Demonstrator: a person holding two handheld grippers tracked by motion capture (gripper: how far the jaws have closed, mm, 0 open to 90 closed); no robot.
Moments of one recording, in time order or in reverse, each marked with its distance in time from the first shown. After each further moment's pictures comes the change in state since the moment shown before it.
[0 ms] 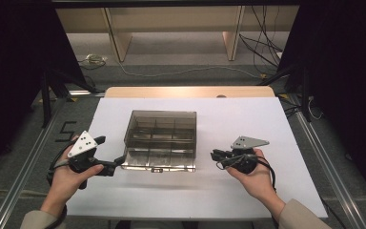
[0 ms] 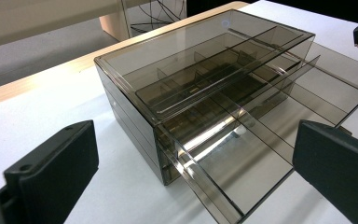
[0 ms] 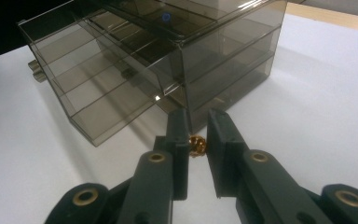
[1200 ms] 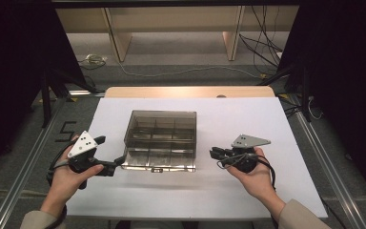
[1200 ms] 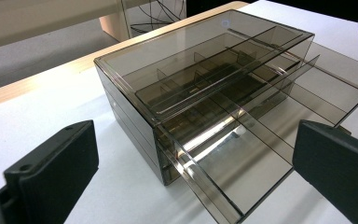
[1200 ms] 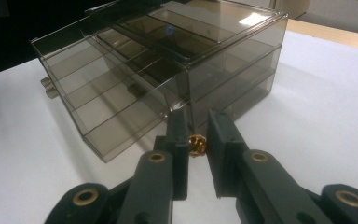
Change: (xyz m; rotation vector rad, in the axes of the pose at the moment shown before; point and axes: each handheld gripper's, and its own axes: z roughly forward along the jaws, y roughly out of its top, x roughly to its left) left arm 0.000 0.001 -0.001 0.005 0.002 0.009; right arm 0.004 0.007 -0.003 -0.046 0.007 -0.002
